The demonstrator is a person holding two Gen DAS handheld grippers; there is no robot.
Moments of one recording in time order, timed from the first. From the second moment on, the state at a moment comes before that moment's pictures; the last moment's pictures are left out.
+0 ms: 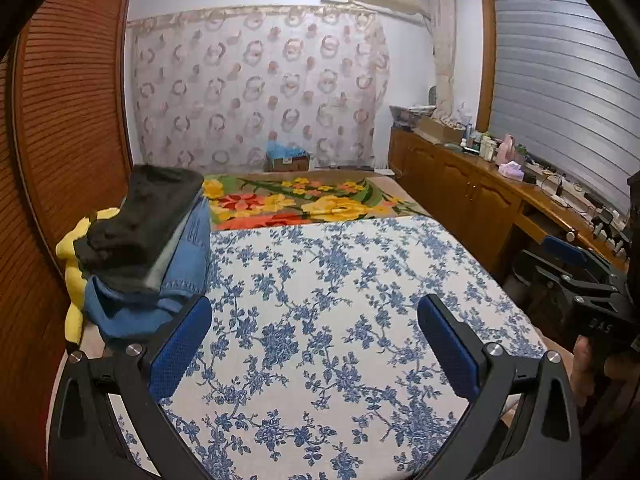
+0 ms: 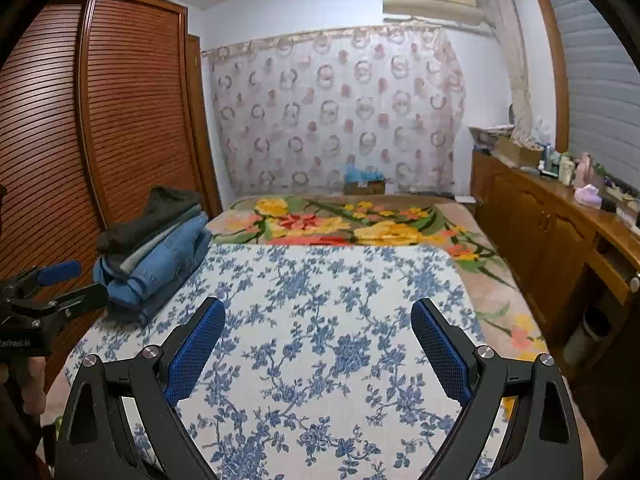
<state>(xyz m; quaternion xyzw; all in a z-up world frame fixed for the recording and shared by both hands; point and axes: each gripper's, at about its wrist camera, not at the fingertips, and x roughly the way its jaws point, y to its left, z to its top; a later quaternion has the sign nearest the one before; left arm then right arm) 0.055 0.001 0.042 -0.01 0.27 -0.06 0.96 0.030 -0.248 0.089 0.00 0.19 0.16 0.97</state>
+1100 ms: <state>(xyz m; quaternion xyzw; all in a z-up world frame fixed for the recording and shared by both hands) 0.018 0.011 0.089 -0.01 0.20 -0.05 0.98 0.010 -0.251 0.090 0.00 0.12 0.16 0.98</state>
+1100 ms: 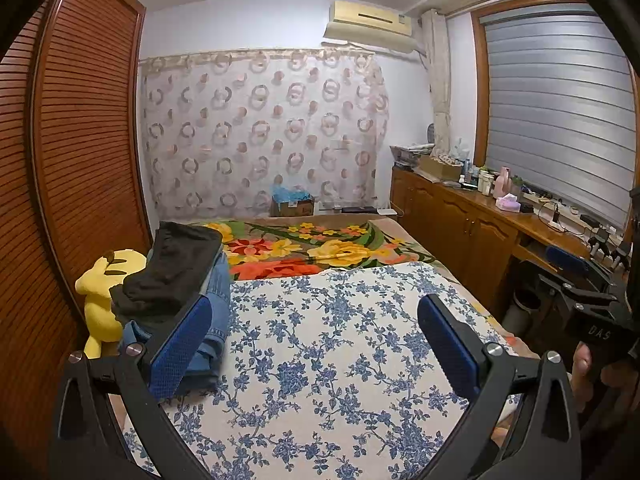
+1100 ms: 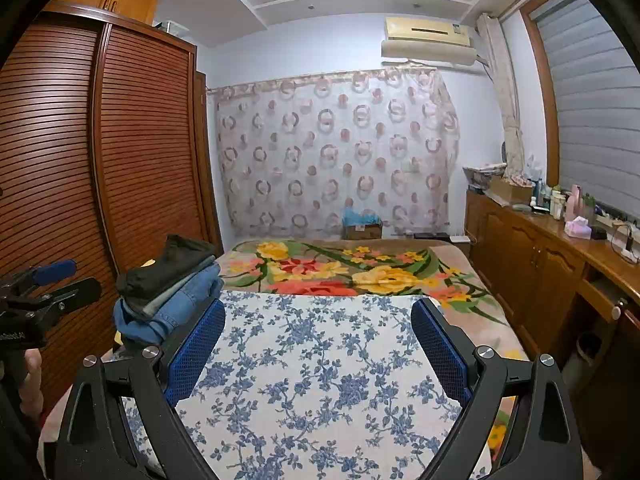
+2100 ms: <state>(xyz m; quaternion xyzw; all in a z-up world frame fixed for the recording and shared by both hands) 0.018 0.012 0.088 -0.01 0.20 -0.05 0.98 0.009 -0.251 0.091 0.00 0.12 0.16 0.98</state>
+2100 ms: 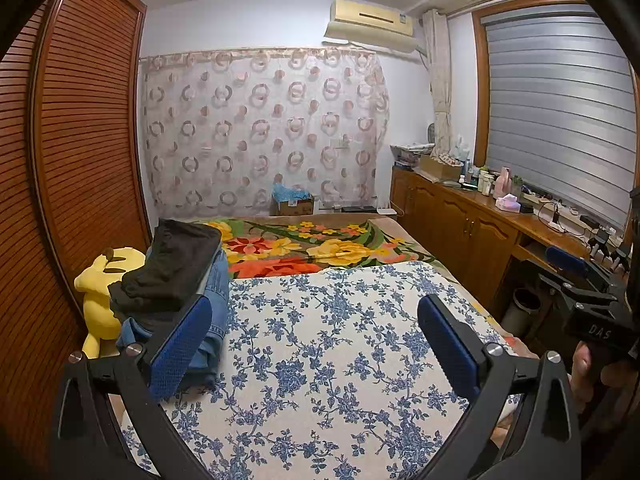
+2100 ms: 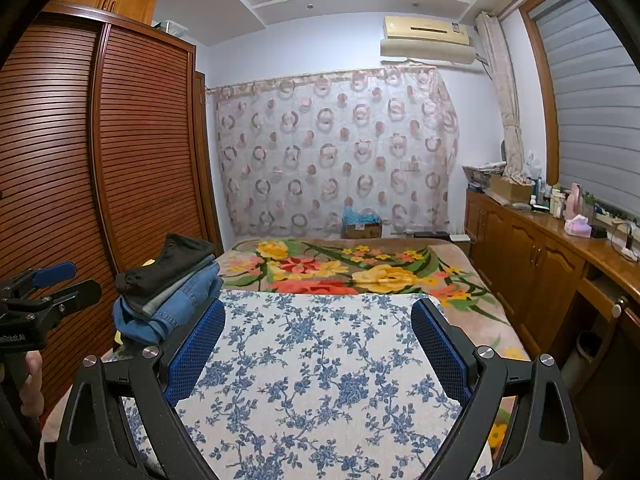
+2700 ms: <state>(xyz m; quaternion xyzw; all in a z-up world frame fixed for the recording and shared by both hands) 0.018 0.012 0.088 -0.01 0.20 -0.05 0.98 0.009 -0.250 0.090 0.00 0.12 0.16 0.98</state>
